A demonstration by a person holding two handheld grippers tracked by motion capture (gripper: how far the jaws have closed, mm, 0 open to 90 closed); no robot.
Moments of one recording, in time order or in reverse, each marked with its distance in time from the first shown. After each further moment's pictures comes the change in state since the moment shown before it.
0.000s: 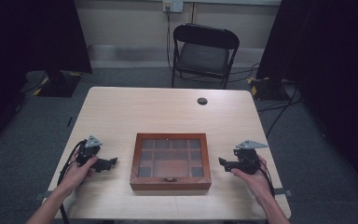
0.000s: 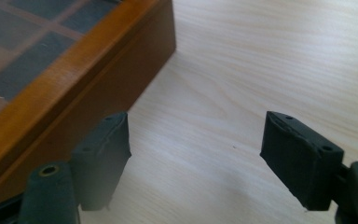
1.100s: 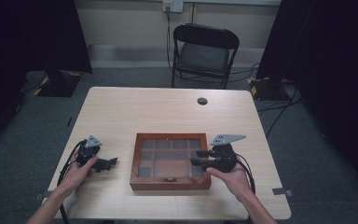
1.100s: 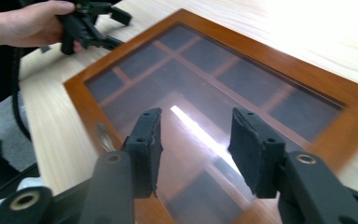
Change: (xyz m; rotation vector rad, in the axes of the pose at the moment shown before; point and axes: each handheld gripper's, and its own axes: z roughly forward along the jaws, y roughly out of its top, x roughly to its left) left arm 0.000 0.000 0.000 -0.001 0.000 0.001; right arm 0.081 0.058 -0.008 -0.037 0.401 -0.113
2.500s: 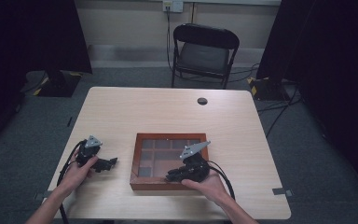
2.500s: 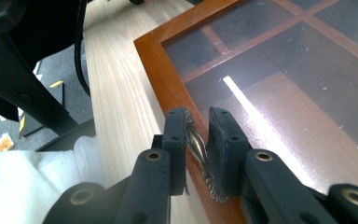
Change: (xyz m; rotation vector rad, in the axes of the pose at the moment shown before) left arm 0.000 0.000 0.000 0.000 0.000 0.000; right arm 0.040 -0.002 0.063 0.170 0.250 -0.102
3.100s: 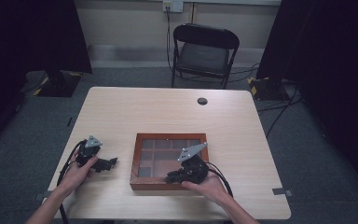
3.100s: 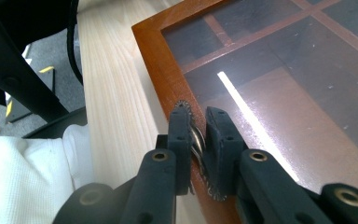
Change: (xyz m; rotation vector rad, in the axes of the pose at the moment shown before) left arm 0.000 0.000 0.000 0.000 0.001 0.000; right arm 0.003 -0.001 0.005 0.034 -0.024 -0.061
